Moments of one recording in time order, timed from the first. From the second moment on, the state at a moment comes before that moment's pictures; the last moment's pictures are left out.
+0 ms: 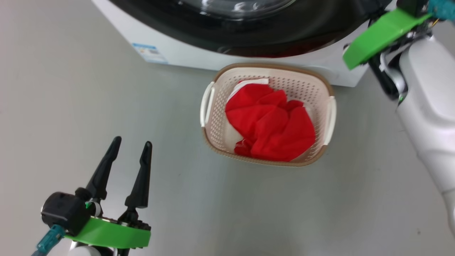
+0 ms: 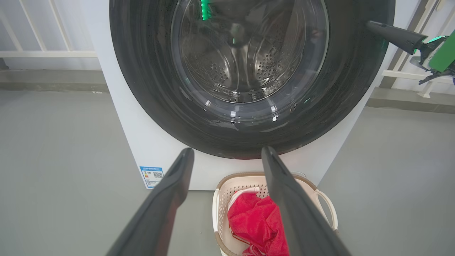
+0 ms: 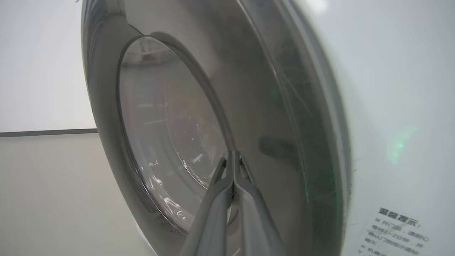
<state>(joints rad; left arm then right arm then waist) -0.19 0.14 -0.12 0.05 -0.34 -0.13 -0.25 -1.08 -0.25 0.44 0.72 0.44 0.13 -0.26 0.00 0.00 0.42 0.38</state>
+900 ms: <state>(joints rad) -0.12 0.11 -0.02 0.13 -0.36 -0.13 -0.25 -0.46 -0.21 0.30 0.35 0.34 0.13 -0.26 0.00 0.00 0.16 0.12</state>
